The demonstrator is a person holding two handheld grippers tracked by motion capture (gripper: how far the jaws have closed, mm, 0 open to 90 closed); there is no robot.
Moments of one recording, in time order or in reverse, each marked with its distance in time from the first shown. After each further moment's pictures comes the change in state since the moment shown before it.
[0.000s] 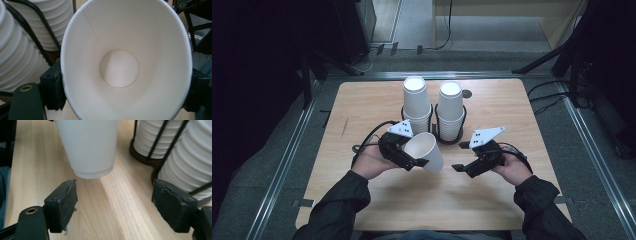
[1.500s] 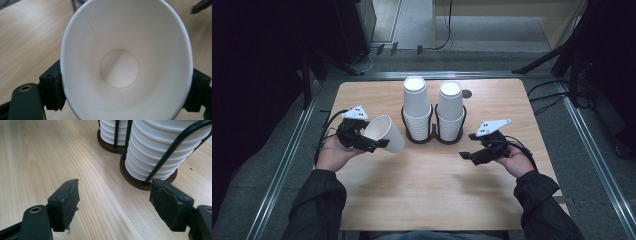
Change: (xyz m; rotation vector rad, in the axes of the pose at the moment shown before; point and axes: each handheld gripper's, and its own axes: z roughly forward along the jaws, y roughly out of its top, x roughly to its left) left arm 0.058 -0.055 -0.078 -0.022 0.260 -0.215; right arm -0.034 -0.013 0.000 0.023 -0.119 0.107
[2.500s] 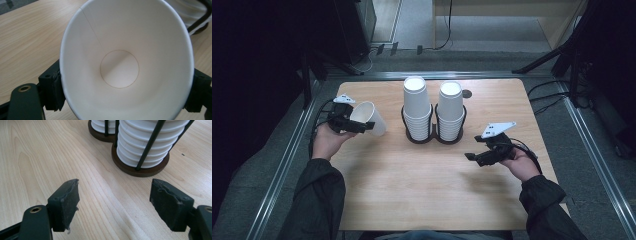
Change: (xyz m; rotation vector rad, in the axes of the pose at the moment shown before) left arm 0.073 -0.011 0.012 0.040 0.190 -0.151; right arm -0.008 -0.018 -0.003 0.020 -0.039 0.025
